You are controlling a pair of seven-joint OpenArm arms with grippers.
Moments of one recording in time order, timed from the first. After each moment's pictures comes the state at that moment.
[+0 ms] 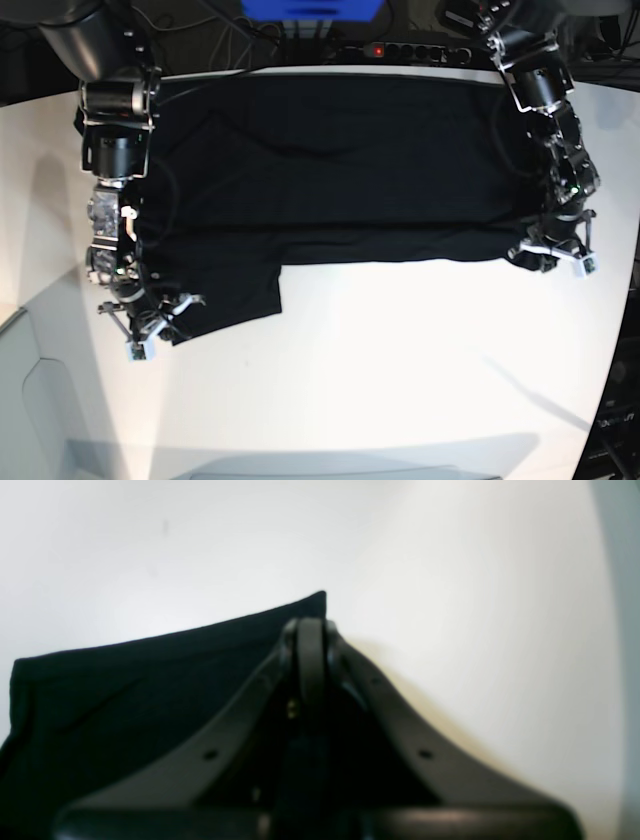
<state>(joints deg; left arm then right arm) -6.9 -16.8 -26.4 66.5 -20.0 -13.9 22.8 23.2 9.9 7.6 56.9 4.1 18.7 -23.5</state>
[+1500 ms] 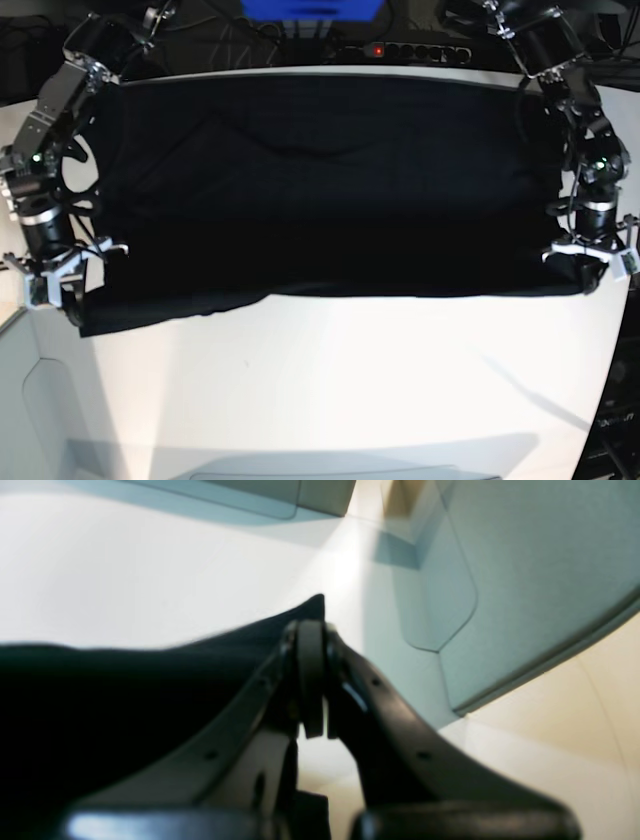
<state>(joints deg) 2.1 -16.7 -31.4 92.0 -20.5 -14.1 22.7 0.2 6.5 32.5 113.3 7.4 36.9 -36.4</state>
